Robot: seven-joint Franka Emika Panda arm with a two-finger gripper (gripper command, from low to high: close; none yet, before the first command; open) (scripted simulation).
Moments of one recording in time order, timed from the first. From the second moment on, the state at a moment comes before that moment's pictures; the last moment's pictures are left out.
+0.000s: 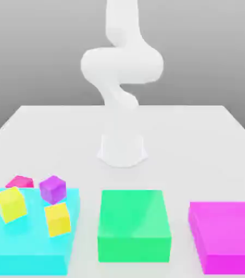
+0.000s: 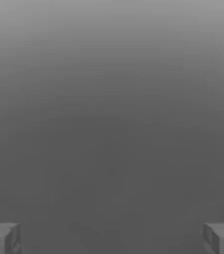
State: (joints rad) arm -0.01 -0.72 -0.07 -2.35 0.00 2.35 0.74
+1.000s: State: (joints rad) arm -0.49 0.25 -0.33 -2.75 0.46 2.97 -0.16
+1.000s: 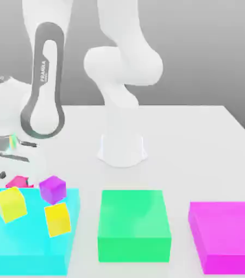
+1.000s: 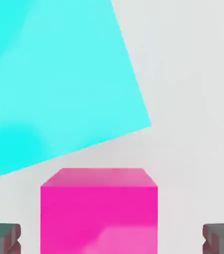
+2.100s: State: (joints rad) arm -0.34 -0.33 -0.27 -2.82 -0.08 2.49 0.52
